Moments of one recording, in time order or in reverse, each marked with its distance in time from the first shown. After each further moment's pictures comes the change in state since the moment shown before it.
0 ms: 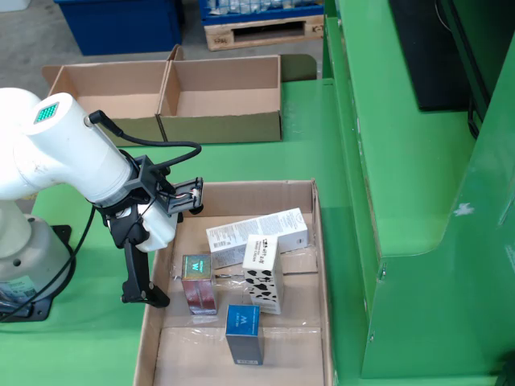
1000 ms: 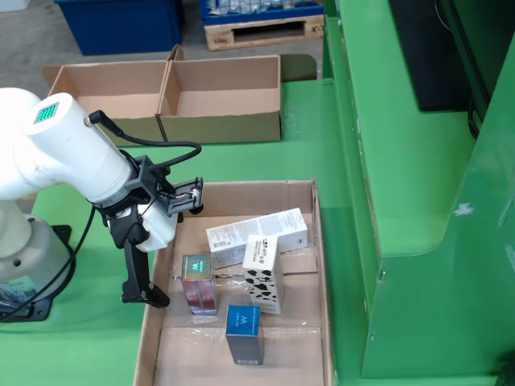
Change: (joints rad) arm 0.000 0.000 0.000 0.000 0.000 0.000
